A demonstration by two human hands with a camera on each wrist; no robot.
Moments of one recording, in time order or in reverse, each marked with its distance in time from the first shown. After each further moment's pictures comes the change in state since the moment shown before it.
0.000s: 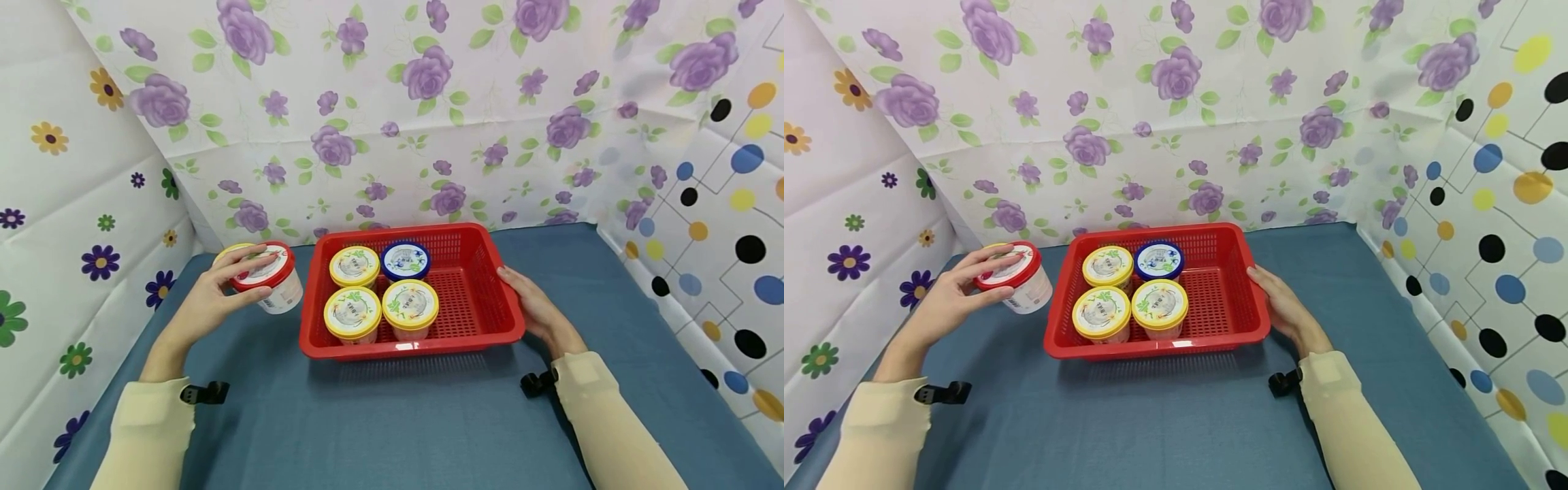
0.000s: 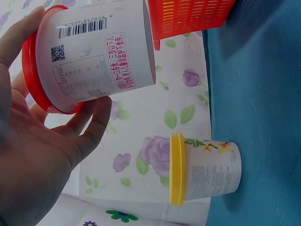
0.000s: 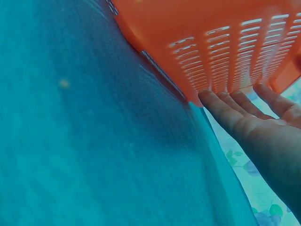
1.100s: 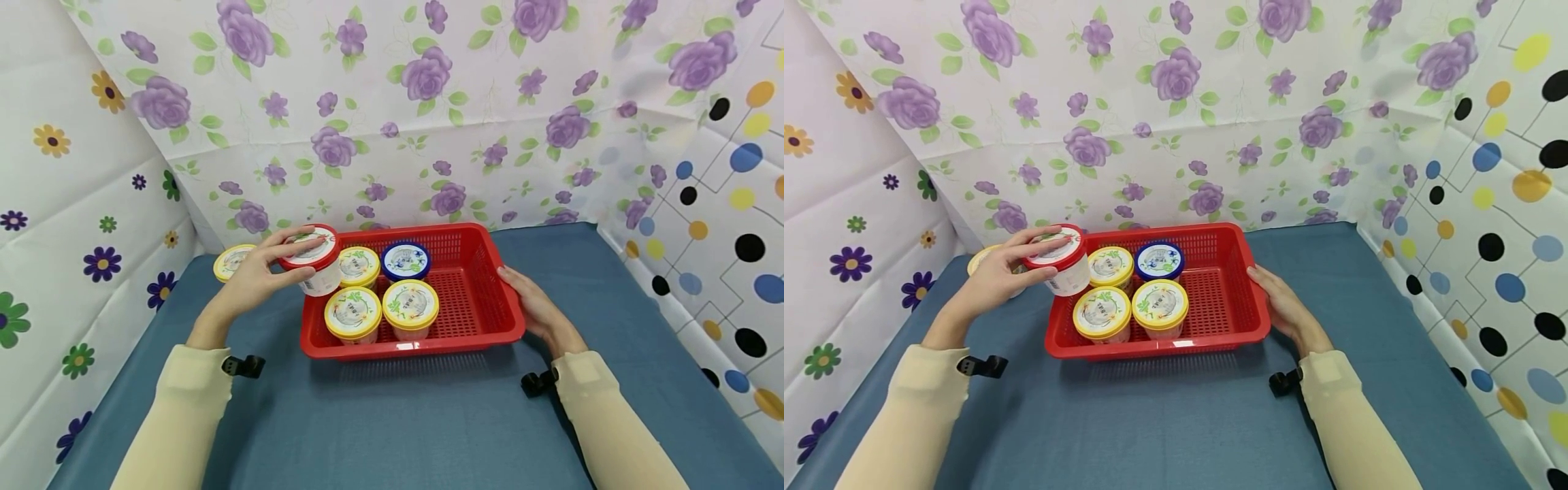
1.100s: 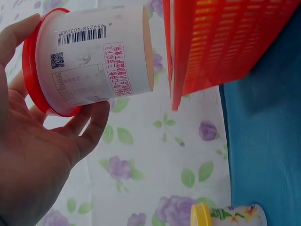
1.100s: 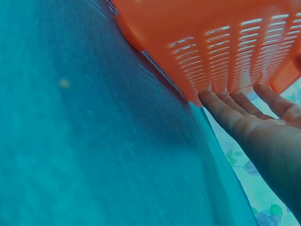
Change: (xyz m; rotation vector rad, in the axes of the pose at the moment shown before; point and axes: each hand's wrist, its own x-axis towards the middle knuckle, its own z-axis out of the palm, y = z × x) left_hand 0.051 0.033 0.032 -0.037 -0.117 0.072; right_hand 0.000 0.001 0.000 0.017 -0.008 -0.005
